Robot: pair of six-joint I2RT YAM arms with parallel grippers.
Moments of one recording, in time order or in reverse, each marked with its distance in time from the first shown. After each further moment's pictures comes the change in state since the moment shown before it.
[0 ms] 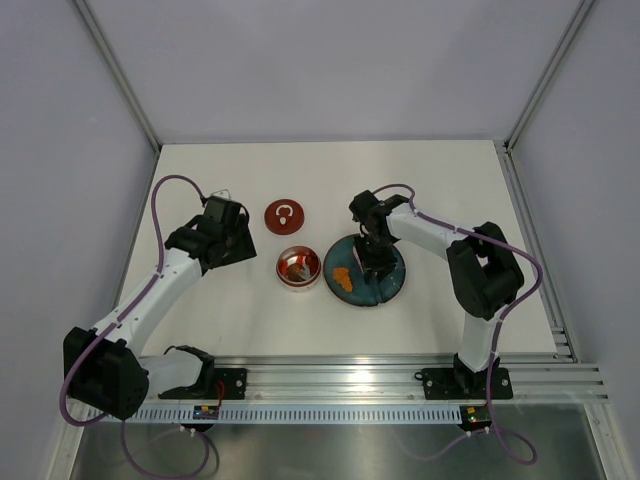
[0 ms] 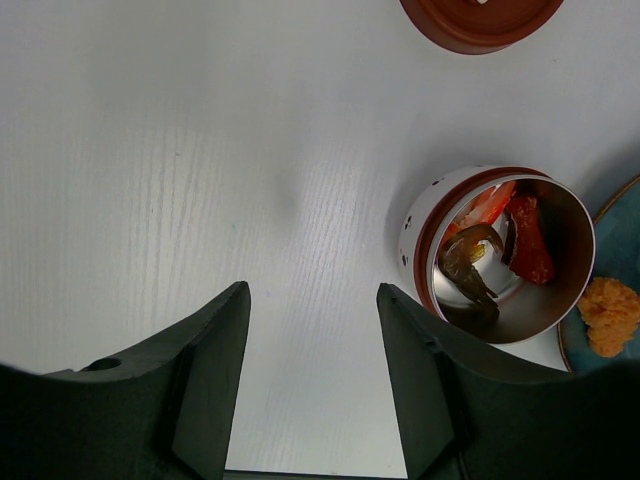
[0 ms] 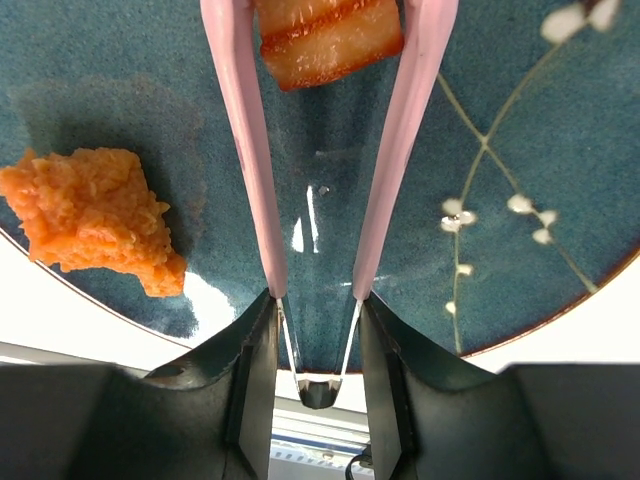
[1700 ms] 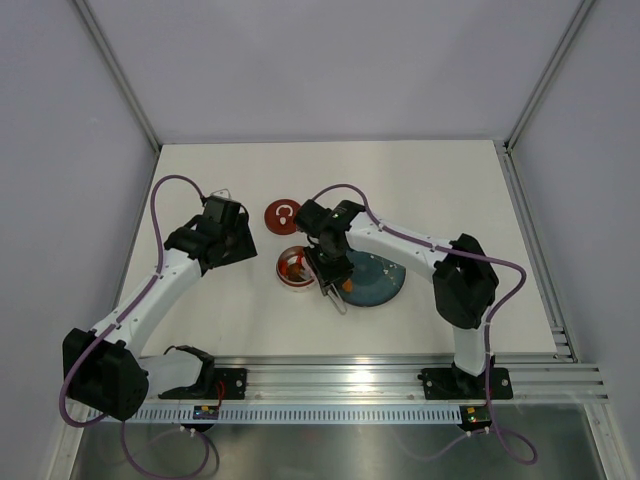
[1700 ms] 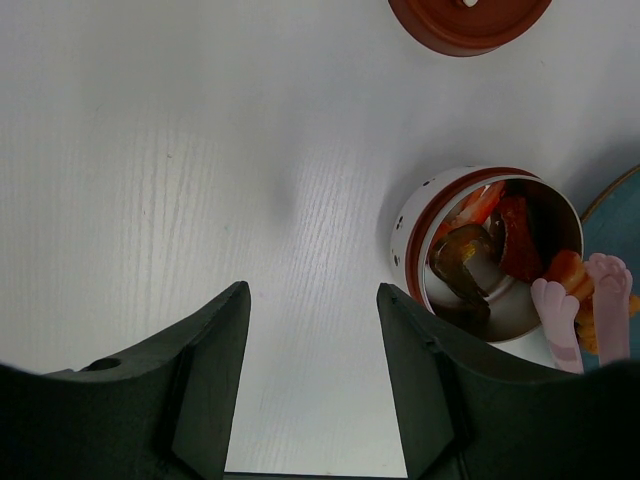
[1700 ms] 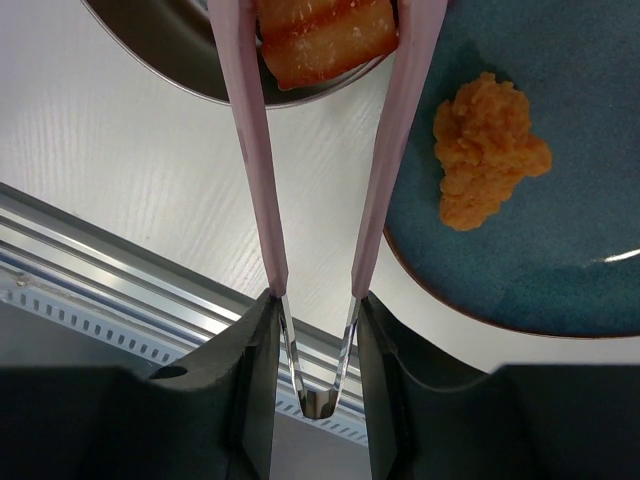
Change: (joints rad) left arm 0.000 -0.004 0.000 0.009 0.011 -0.004; right arm 0.312 0.054 0.293 -0.151 -0.021 0.058
